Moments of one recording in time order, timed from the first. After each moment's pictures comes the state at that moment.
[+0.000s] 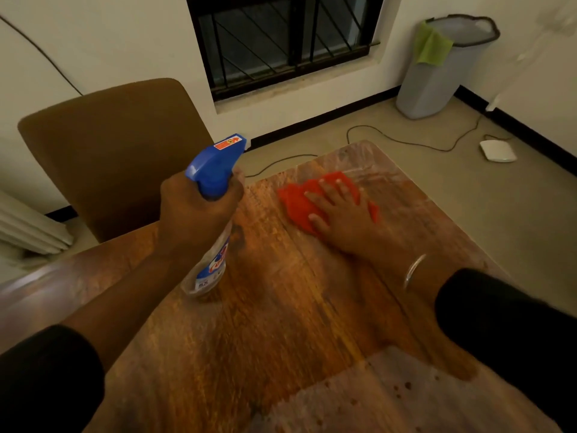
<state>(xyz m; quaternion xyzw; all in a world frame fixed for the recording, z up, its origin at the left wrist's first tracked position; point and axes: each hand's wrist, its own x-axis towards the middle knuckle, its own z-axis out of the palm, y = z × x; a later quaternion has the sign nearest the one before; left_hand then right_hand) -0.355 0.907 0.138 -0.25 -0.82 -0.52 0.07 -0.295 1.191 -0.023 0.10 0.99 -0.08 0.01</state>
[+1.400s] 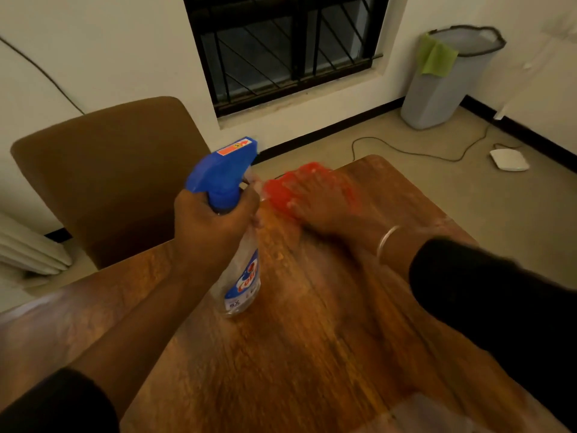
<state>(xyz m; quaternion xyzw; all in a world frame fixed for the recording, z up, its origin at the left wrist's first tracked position) -0.371 0.937 0.128 -0.25 -0.75 -0.61 0.04 -0.404 1.193 -0.028 0.04 0.99 -0.09 -0.01</state>
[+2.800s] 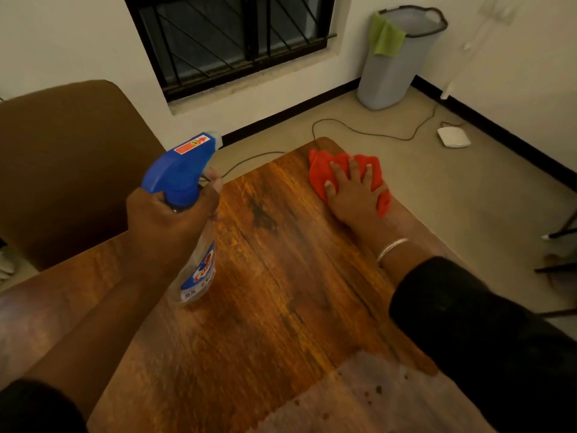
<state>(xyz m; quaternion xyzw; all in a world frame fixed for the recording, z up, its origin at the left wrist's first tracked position) -0.360 0.945 0.120 -0.33 -0.74 -0.59 0.04 -0.293 1.275 -0.016 0.36 0.92 -0.15 0.01</state>
